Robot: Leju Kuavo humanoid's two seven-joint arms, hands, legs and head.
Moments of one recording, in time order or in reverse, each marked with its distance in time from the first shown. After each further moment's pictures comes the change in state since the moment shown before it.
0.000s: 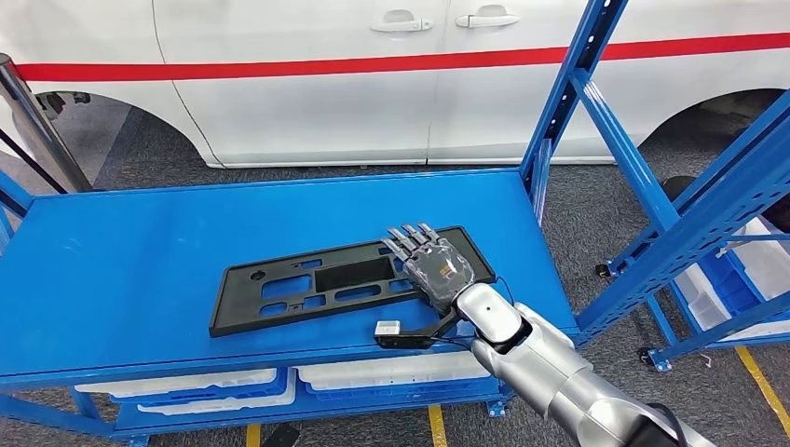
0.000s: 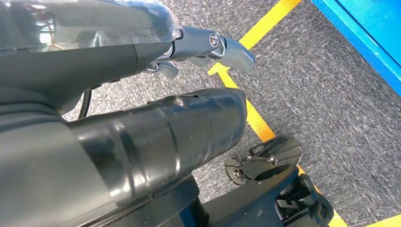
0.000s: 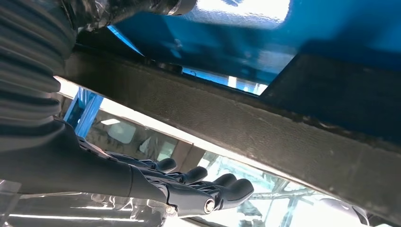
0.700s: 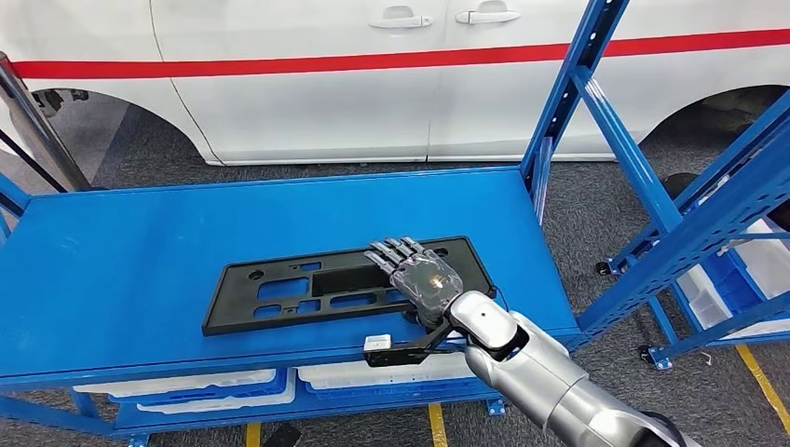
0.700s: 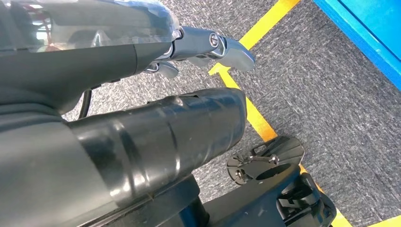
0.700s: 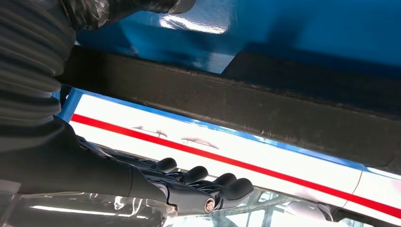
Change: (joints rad) left arm -0.001 -0.001 0.002 0.000 -0.014 0.000 0.000; right arm 0.039 -0.003 0.000 -0.106 -0.127 0.068 -0.084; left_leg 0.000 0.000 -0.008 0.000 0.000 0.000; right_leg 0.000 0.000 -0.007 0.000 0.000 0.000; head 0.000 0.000
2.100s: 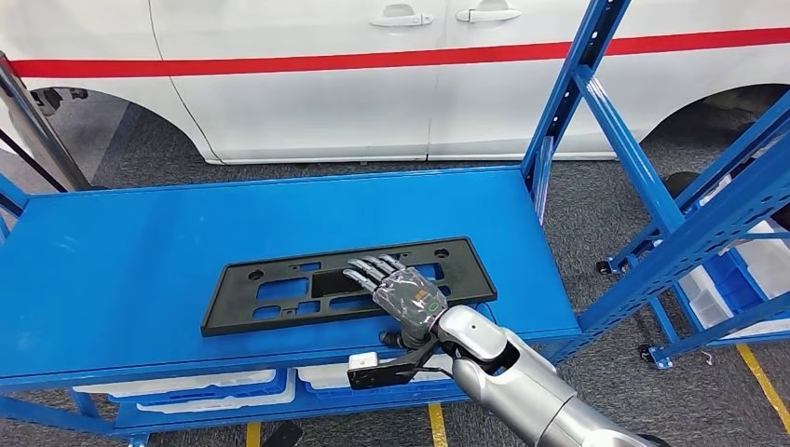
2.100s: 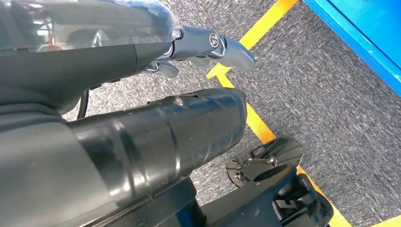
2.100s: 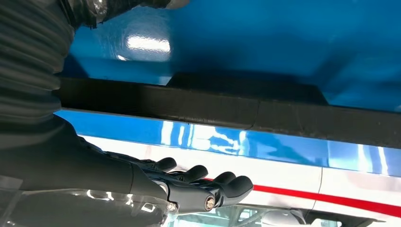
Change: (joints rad) left arm -0.009 0.000 0.001 0.000 -0.022 0.000 0.000; right arm 0.074 0.043 -0.037 -0.090 -0.131 0.043 -0.089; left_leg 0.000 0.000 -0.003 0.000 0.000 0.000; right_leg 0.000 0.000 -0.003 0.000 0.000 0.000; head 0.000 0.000
